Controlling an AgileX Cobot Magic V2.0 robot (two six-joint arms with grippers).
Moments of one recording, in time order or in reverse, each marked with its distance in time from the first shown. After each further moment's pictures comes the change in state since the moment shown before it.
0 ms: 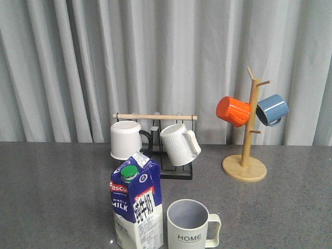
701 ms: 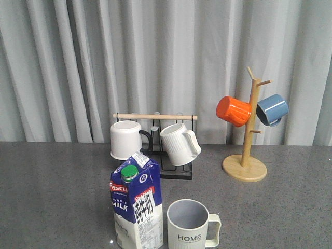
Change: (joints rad) left arm 0.000 0.000 0.000 0.000 0.001 -0.001; right arm -0.245 -0.306 0.253 -0.120 -0.468 0.287
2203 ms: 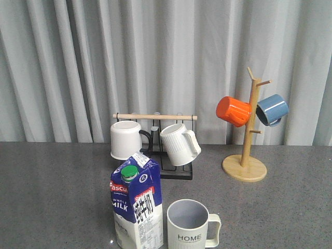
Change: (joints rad) left arm 0.000 0.000 0.000 0.000 0.000 0.000; right arm 0.007 0.000 0.000 -0.027 -0.076 0.007
